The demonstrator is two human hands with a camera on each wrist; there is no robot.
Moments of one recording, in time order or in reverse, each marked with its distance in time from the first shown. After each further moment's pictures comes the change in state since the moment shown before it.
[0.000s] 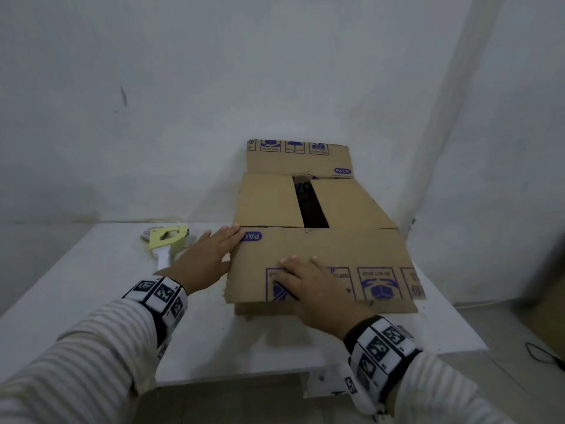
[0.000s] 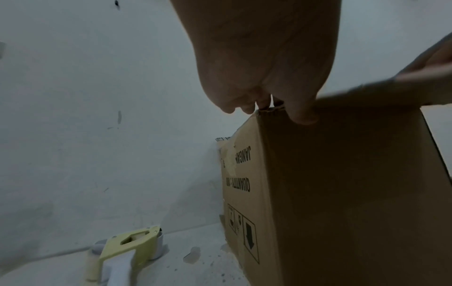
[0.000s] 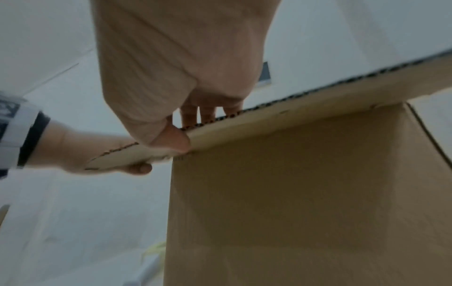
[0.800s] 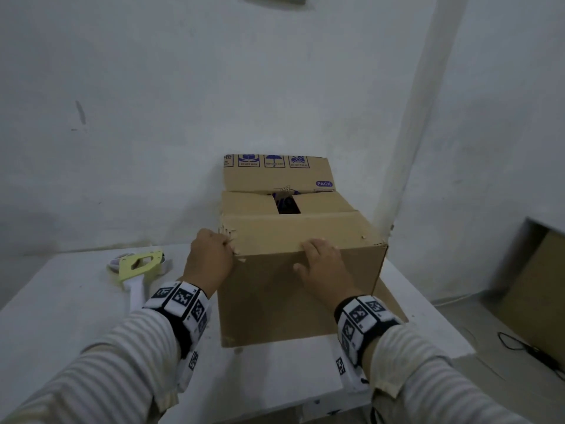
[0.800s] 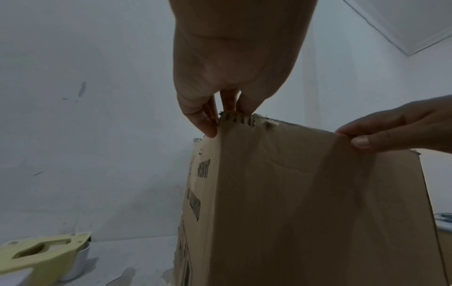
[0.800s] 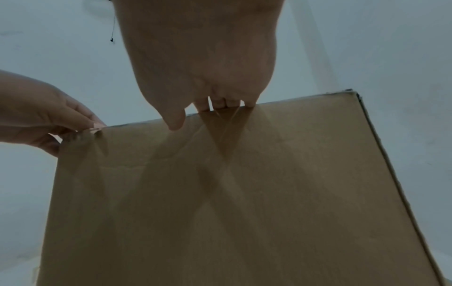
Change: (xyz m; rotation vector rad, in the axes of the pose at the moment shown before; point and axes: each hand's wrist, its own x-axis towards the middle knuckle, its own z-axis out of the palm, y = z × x) left_hand 0.075 0.013 -0.006 -0.375 0.301 -0.388; right_hand 0.058 0.064 0.002 0.124 0.113 0.530
